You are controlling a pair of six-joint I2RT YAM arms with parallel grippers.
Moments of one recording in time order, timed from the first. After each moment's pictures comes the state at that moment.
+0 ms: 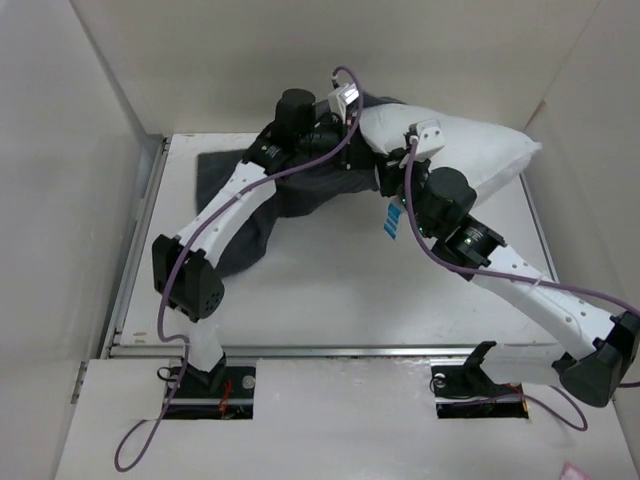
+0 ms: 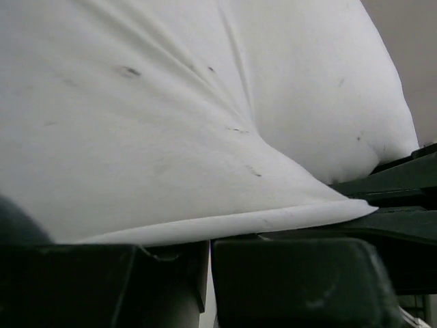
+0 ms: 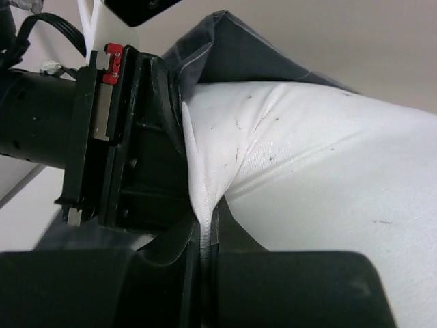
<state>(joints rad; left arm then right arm) -0.55 1.78 1.79 -0.28 0.77 -0.49 0.77 1.21 1.18 0.11 0.34 0.05</state>
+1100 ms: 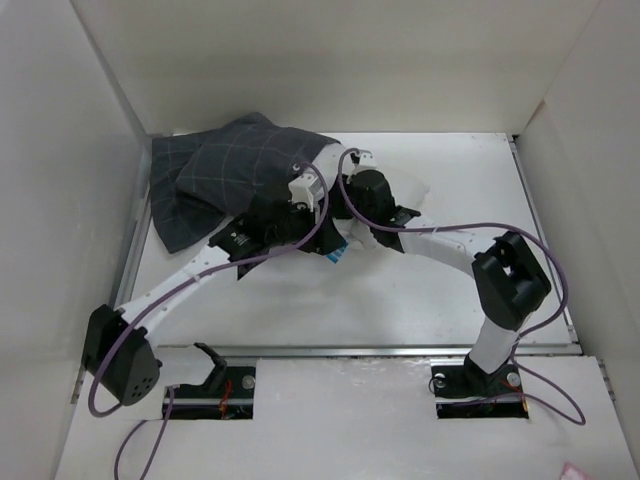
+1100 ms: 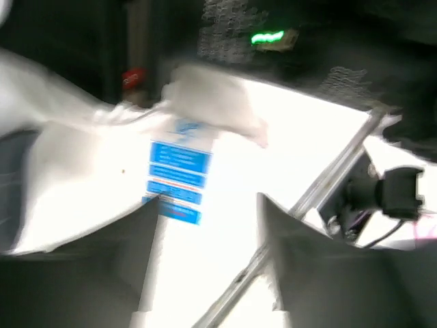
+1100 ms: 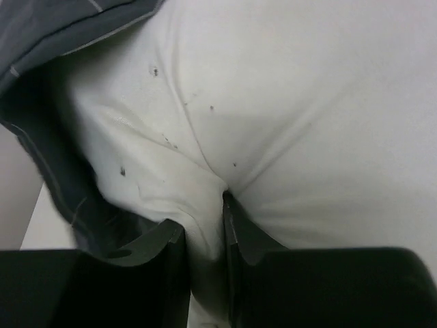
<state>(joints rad) -0.64 1.27 0.99 -0.24 0.32 -0.44 0.68 1.76 1.21 0.21 0.07 0.60</state>
